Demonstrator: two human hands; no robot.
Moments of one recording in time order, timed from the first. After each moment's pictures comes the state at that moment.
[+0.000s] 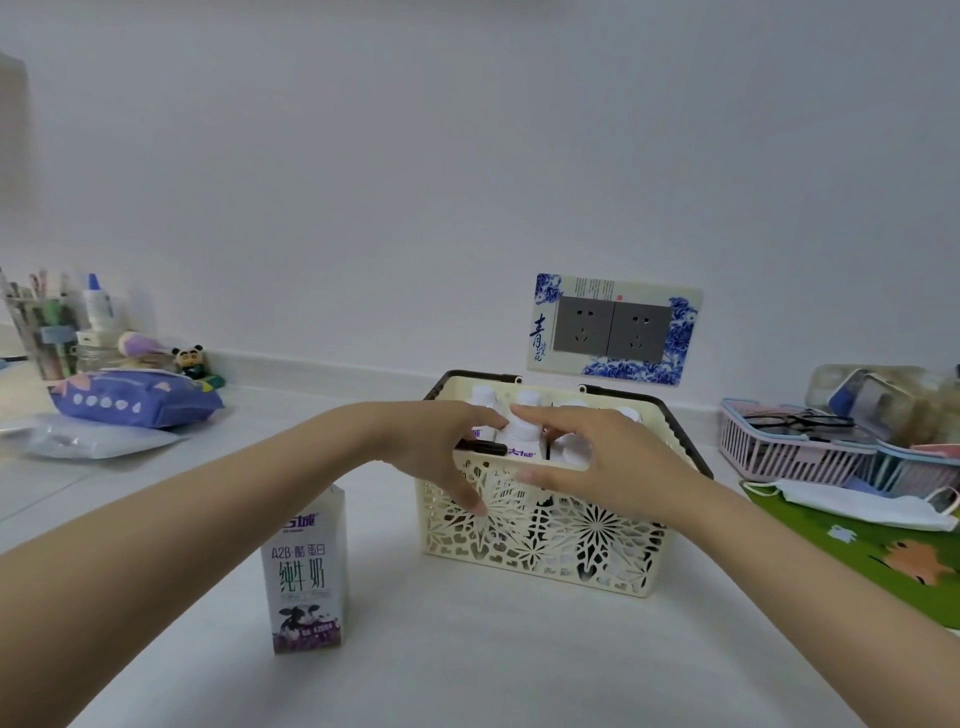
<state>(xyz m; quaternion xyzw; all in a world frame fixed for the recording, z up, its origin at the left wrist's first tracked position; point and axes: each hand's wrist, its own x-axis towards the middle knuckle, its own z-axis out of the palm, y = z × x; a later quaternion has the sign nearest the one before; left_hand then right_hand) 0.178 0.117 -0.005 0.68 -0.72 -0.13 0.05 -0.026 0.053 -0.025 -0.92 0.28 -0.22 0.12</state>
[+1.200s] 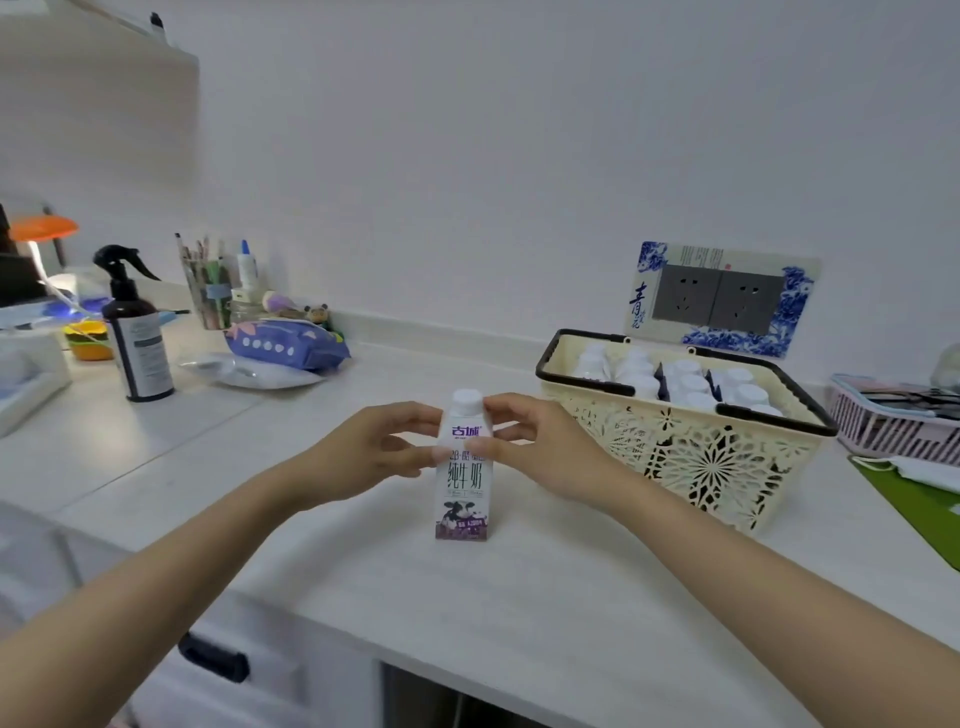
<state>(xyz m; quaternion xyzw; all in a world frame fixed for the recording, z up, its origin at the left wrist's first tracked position) 0.275 0.271 -0.084 0.62 -0.60 -0.25 0.44 0.094 0.150 -0.072 -0.86 0.17 -0.26 0.41</state>
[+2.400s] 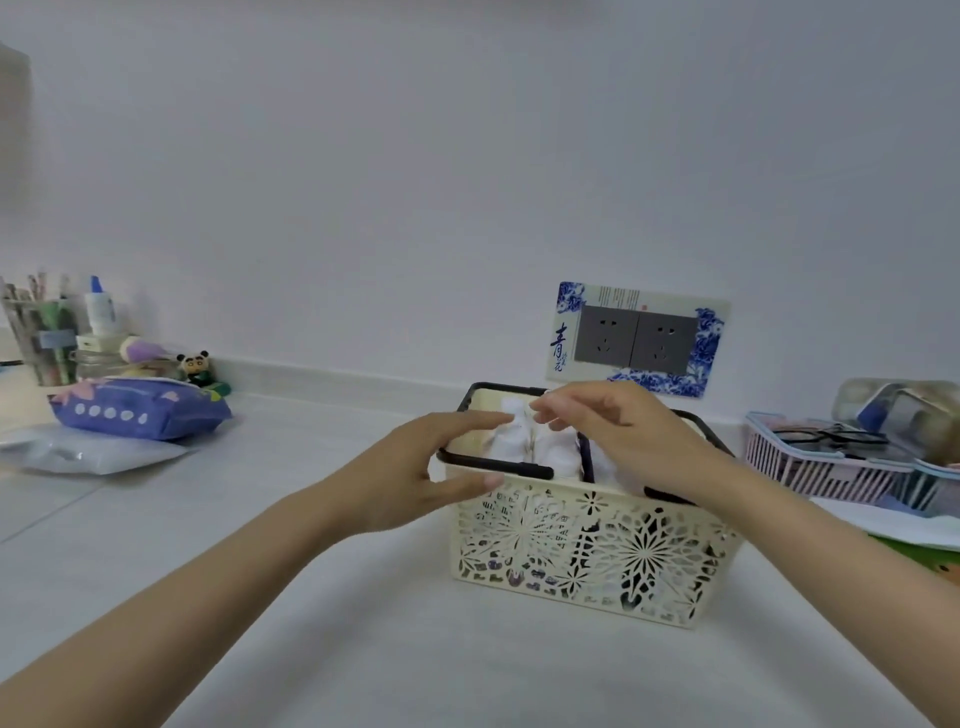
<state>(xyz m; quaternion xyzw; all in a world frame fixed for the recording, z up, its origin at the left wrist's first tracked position) 0.222 0.144 -0.045 0.57 -0.75 -0.06 0.34 0.008 0.045 -0.001 -0.88 0.25 -0.29 0.27</state>
